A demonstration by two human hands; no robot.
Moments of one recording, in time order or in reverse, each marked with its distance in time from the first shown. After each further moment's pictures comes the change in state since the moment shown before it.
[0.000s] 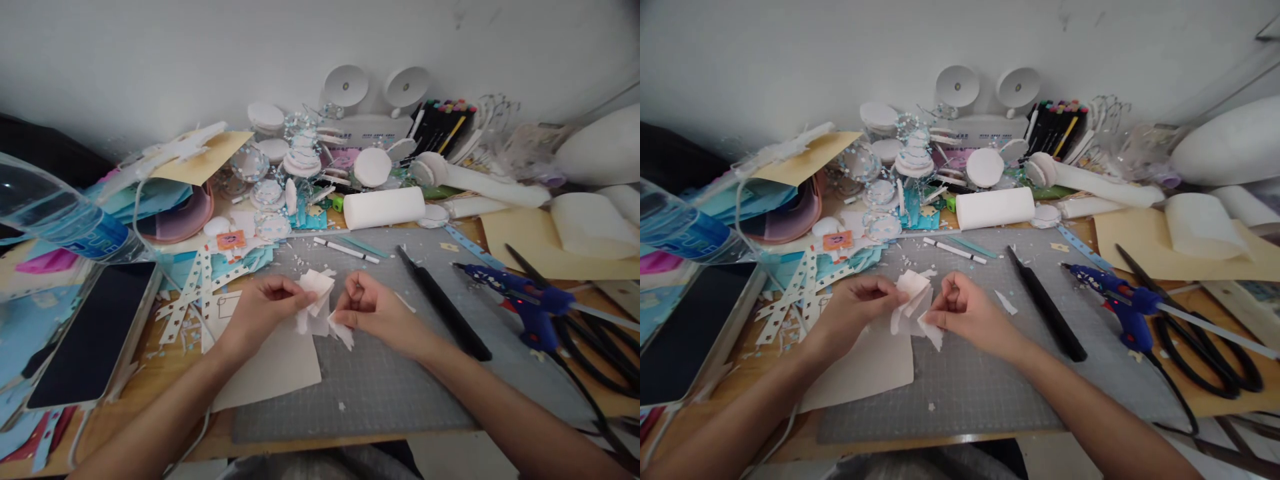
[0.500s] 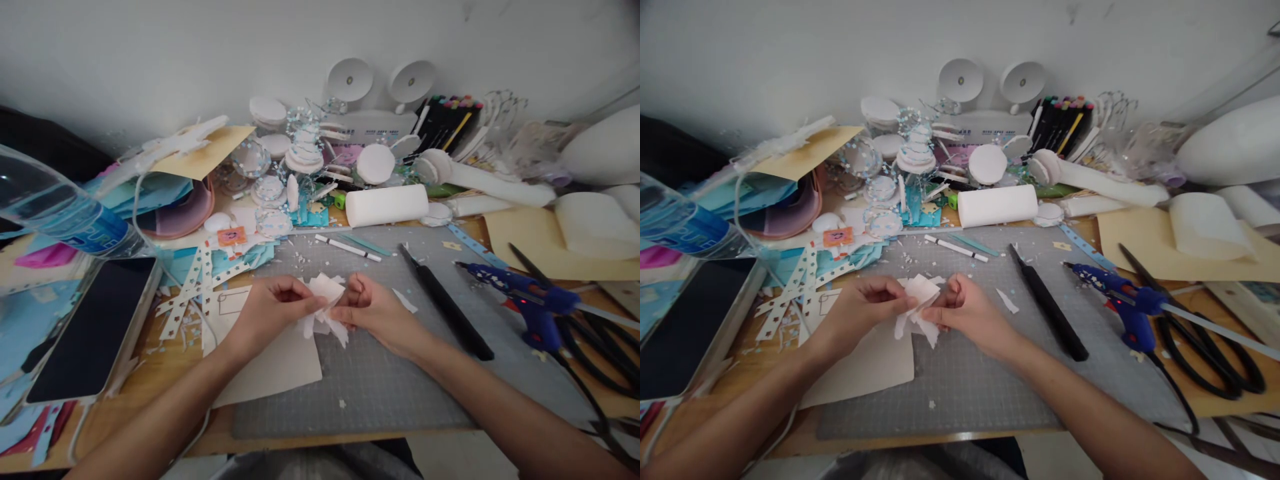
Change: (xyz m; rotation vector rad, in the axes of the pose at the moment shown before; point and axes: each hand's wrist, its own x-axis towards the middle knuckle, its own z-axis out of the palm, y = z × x) left_hand -0.001 -0.002 0.004 0.087 -0.066 0.008; right_hand 0.006 0.013 0.005 0.122 0.068 0.067
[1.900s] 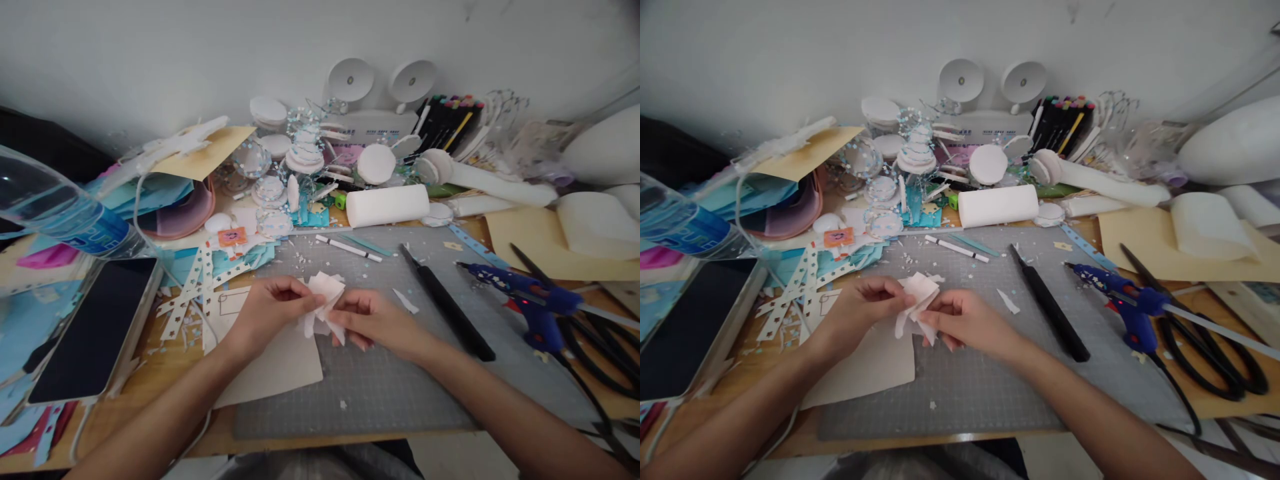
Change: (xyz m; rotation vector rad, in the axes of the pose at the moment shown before) left_hand 0.000 0.002 0.000 -0.089 0.006 -0.032; right_hand -0.006 -0.012 0.002 -0.280 -0.167 0.136
